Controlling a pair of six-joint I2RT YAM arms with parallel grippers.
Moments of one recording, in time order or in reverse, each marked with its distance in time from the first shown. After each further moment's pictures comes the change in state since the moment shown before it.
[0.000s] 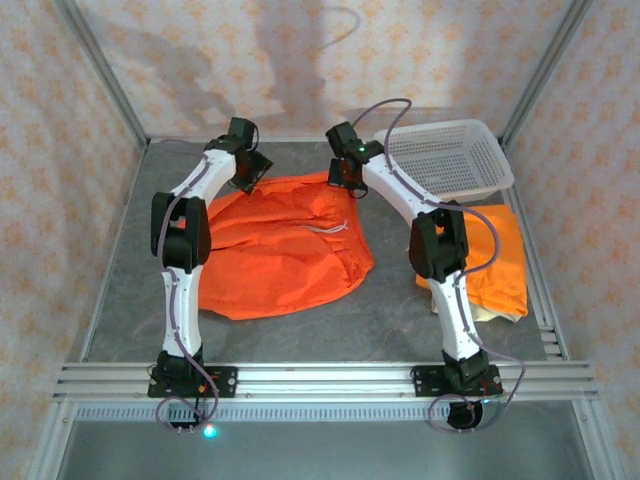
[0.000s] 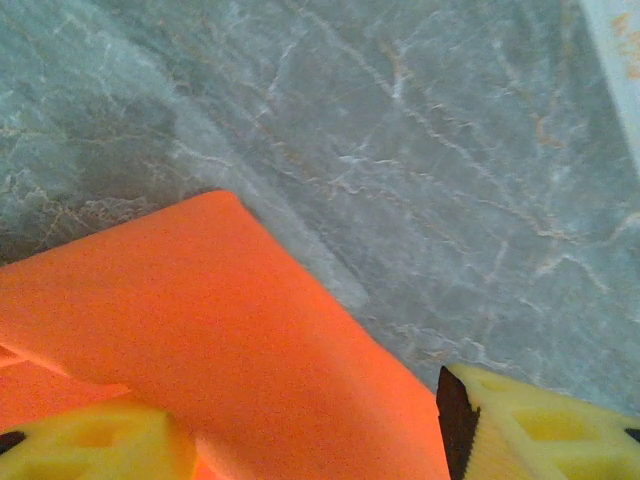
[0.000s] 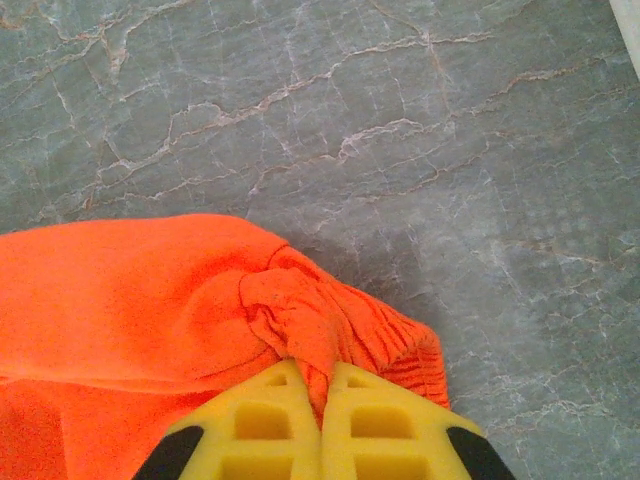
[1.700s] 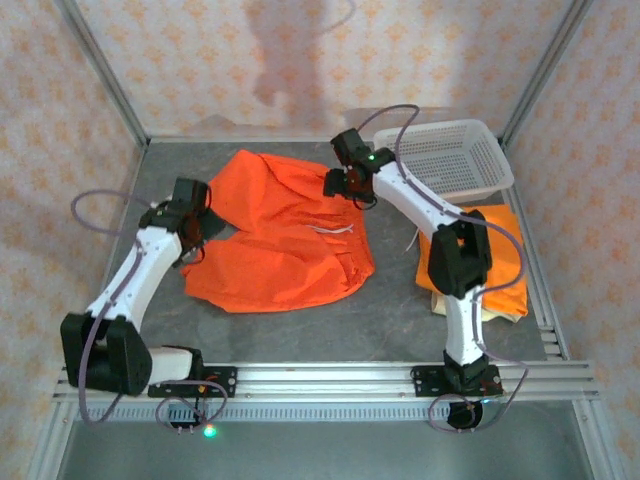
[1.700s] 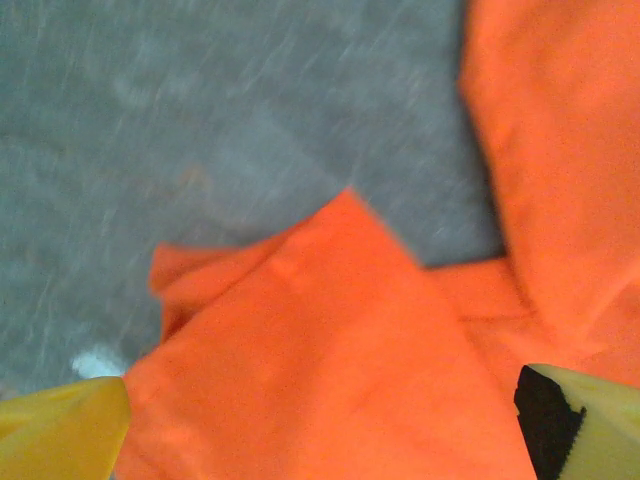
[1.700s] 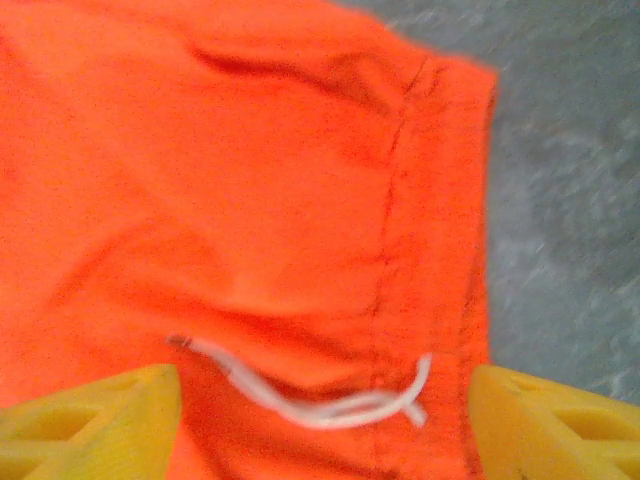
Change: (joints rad) left arm 0.047 -1.020 -0.962 -0.142 -0.335 0.188; right arm 0.047 -0.278 -0.312 0.028 -0.098 -0.012
